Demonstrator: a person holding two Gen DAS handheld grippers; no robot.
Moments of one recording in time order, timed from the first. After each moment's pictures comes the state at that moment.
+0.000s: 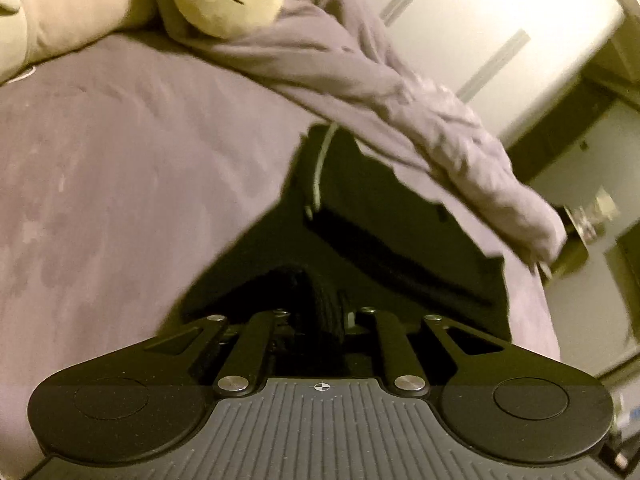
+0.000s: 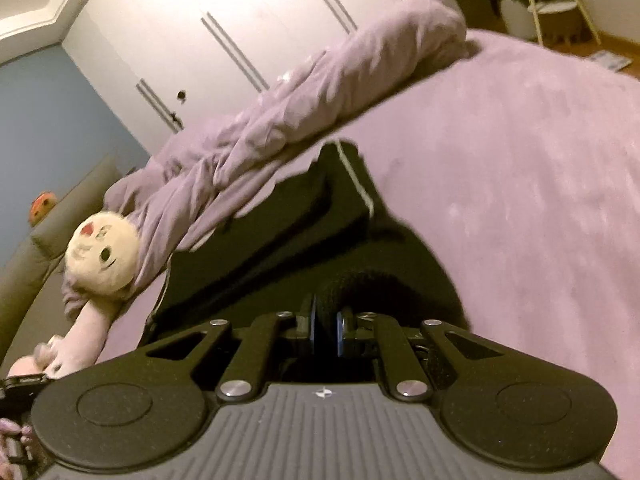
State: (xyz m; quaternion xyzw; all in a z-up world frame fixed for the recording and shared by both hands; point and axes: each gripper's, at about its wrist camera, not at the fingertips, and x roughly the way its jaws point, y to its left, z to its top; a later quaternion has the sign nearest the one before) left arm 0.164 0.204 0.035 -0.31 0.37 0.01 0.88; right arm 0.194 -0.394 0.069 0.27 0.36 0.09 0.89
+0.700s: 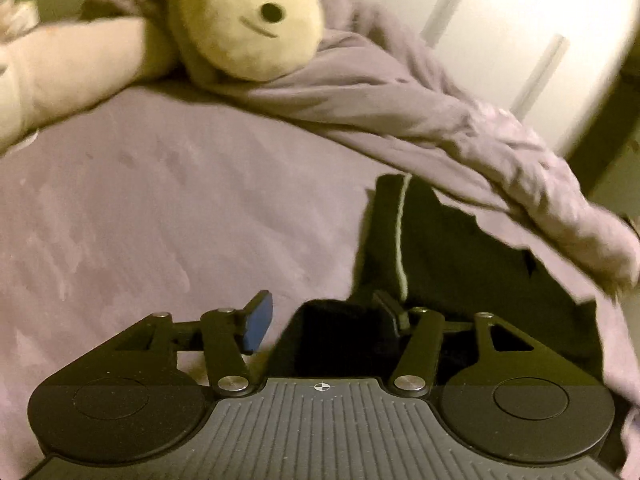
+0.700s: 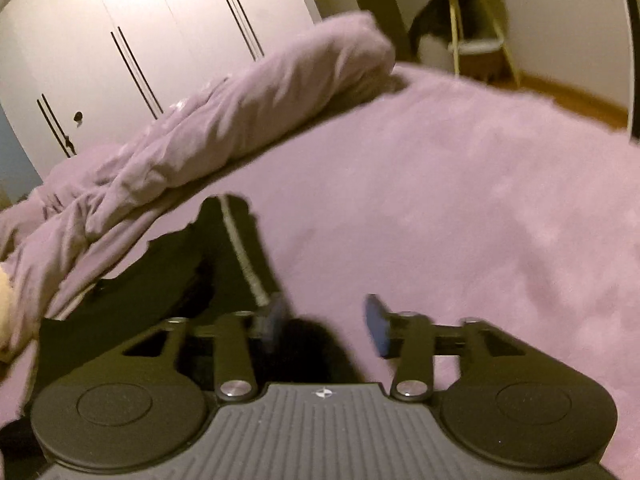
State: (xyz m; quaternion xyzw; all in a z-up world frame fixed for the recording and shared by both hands) left arm 0.241 0.232 -0.004 -0.21 0.34 0.08 0.91; right arm 0.301 -0.398 0.025 0.19 0.35 -0.07 0.92
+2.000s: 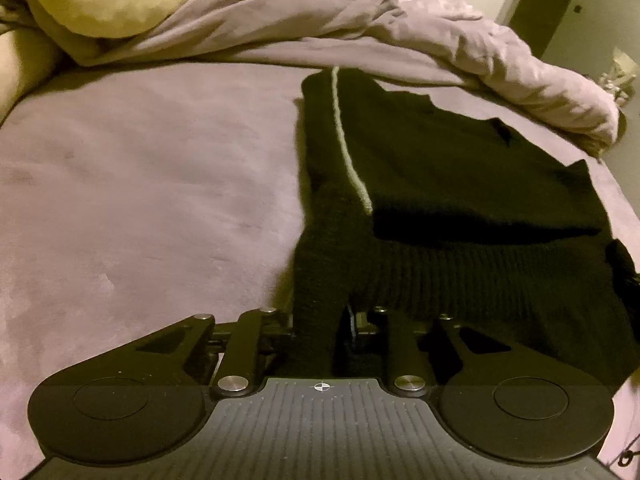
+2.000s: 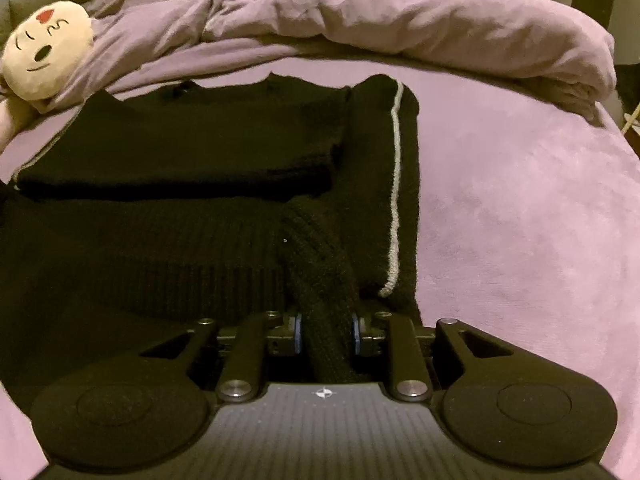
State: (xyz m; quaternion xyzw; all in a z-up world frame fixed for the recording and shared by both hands) left arm 0.291 0.198 -0.036 -0.10 0.45 -0.03 0.89; right arm 0.362 -0.311 -0.010 -0.07 0.47 0.15 0.87
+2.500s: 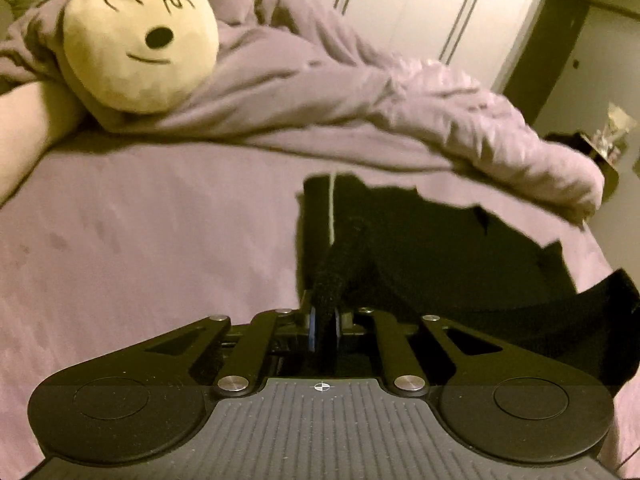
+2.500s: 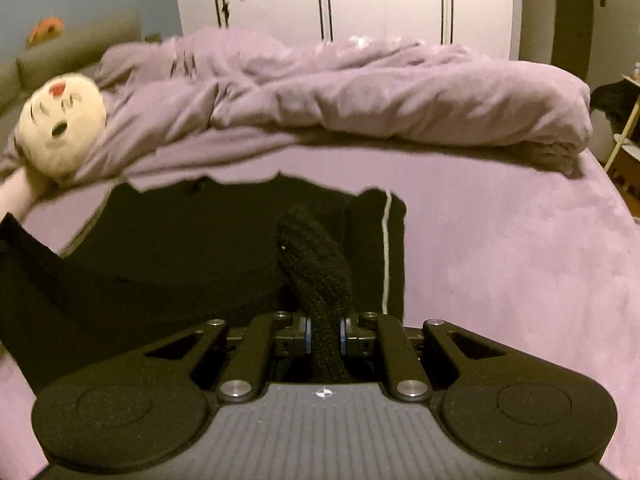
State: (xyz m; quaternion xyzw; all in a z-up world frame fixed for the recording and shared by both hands) left arm 0.291 0.216 0.045 -0.14 0.37 -0.02 0.92; right arm 0.365 -0.318 0.080 -0.01 0.40 0.15 0.90
